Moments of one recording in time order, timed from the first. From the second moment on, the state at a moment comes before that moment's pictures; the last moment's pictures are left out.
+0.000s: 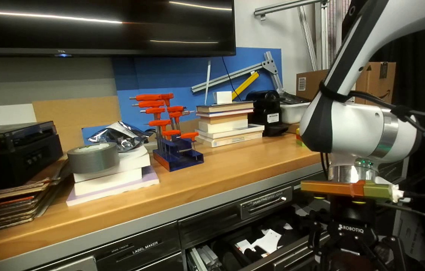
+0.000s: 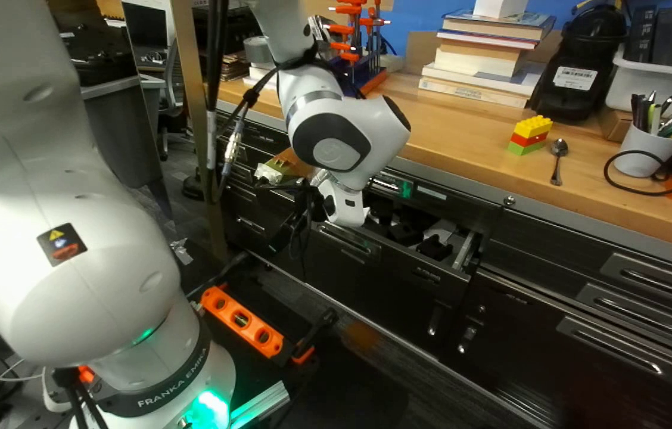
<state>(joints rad) -0.09 0.06 0.02 -2.74 0.59 2.24 0.70</state>
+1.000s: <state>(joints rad) -0.02 0.41 0.00 -2.61 0.59 2.61 0.75</state>
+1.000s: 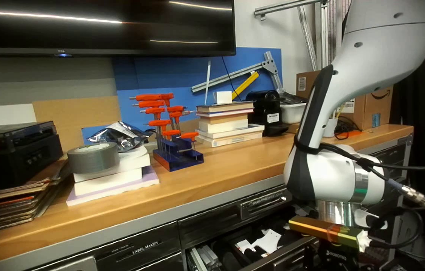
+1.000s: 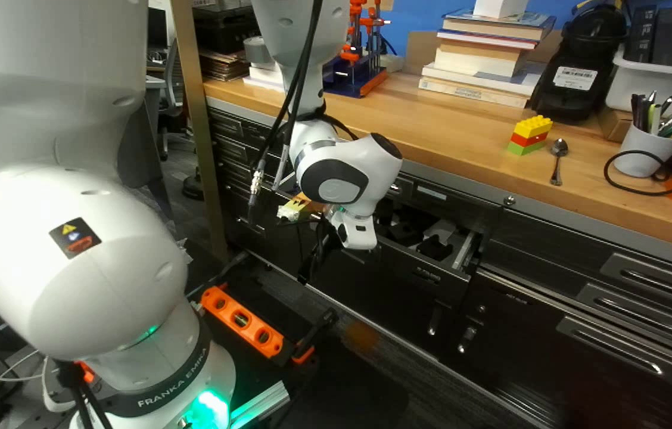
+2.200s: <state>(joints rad) -0.06 0.64 0.05 -2.41 0.59 3.09 0.76</state>
